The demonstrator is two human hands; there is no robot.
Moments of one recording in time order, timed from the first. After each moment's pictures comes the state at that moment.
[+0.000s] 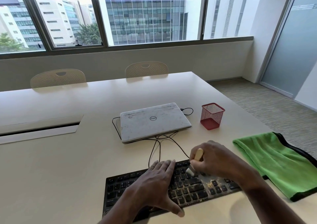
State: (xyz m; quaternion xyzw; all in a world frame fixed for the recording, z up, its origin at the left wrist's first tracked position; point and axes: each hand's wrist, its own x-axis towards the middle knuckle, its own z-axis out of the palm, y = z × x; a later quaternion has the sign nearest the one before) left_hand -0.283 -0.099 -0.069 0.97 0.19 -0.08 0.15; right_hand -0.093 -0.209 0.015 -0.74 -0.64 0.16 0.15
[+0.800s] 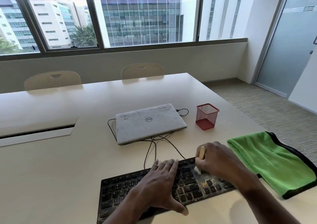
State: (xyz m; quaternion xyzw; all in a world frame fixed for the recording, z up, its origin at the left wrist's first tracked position) left_hand -0.262 -0.111 -0.072 0.97 0.19 -0.08 0.13; right_hand -0.085 -0.223 0.007 -0.81 -0.56 0.11 0.16
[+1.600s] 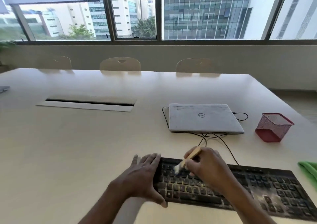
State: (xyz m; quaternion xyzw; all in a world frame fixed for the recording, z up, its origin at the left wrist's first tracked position) left_hand -0.441 -0.085 -0.066 0.89 0.41 -0.06 0.18; right_hand -0.221 -0.162 -0.004 -0.66 -0.63 0.26 0.31
